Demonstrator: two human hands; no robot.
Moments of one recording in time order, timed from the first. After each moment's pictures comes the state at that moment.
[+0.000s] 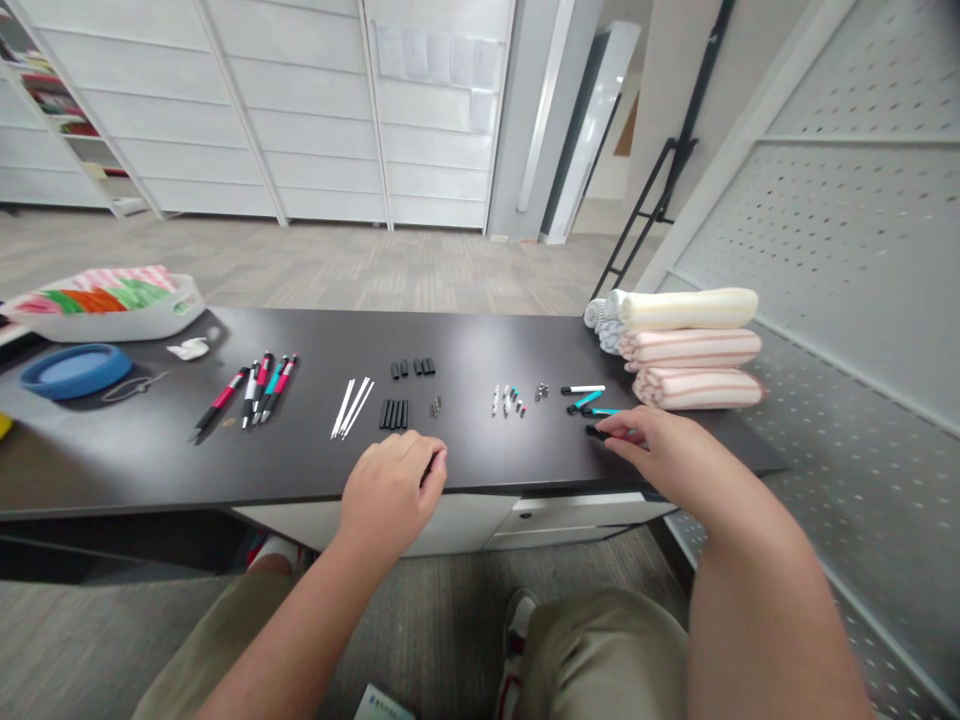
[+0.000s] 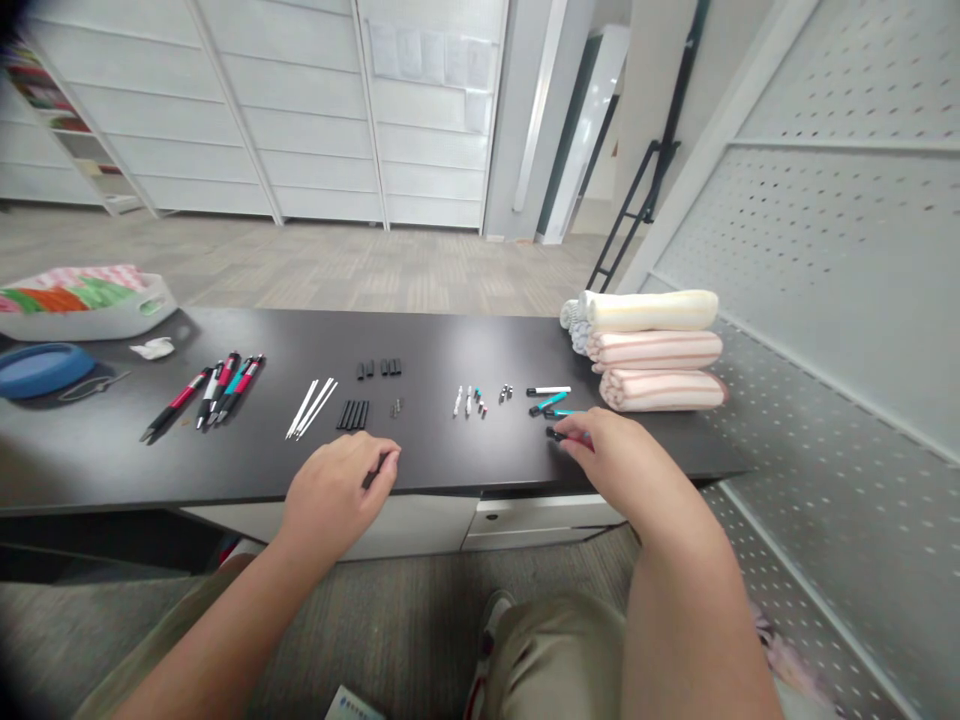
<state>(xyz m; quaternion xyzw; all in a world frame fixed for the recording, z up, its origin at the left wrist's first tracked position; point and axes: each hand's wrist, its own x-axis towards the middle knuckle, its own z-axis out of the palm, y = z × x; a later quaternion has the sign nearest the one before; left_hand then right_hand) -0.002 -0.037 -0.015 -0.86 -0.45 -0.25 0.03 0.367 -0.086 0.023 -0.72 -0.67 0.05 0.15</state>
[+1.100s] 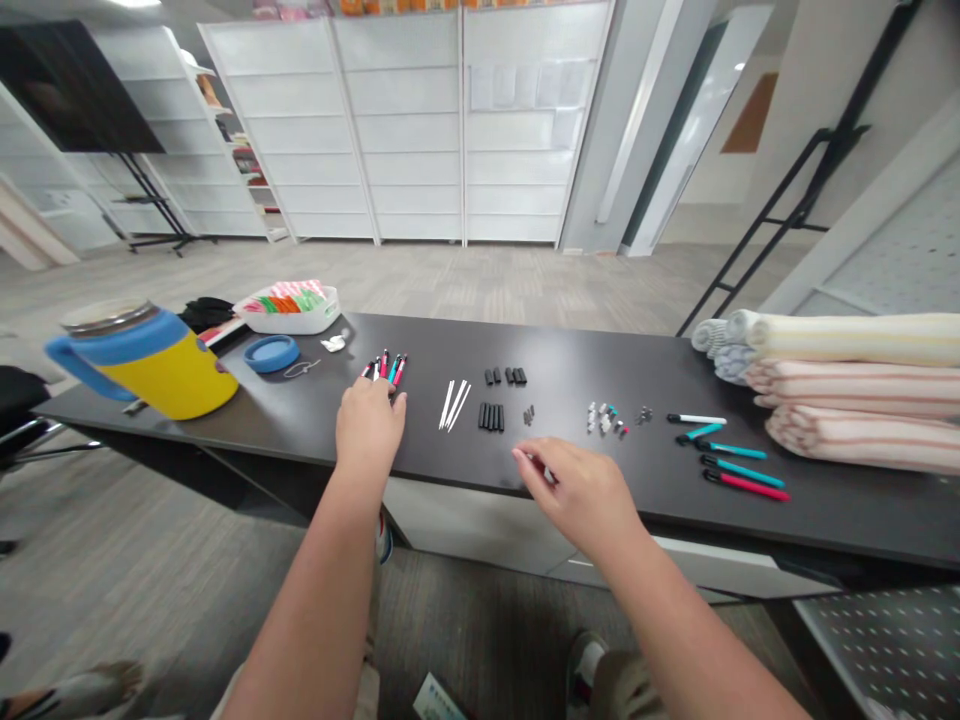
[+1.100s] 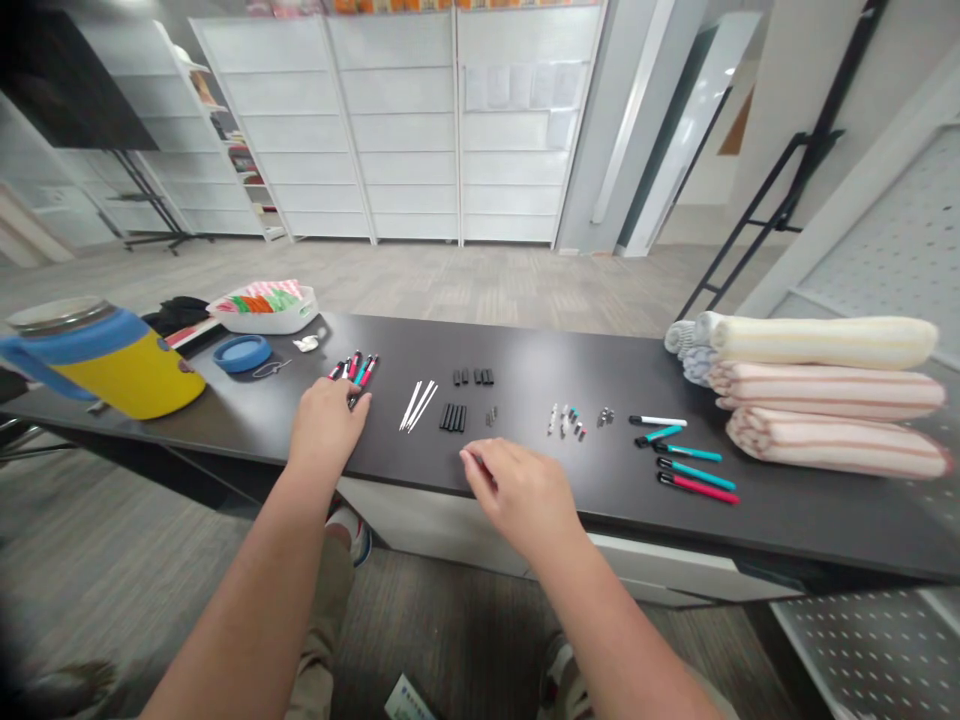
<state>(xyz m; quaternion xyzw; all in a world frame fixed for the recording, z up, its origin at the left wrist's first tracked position) -0.138 0.032 0.009 -0.65 -0.72 -0.20 0.11 0.150 -0.060 0.001 -0.50 -0.80 0.01 0.32</state>
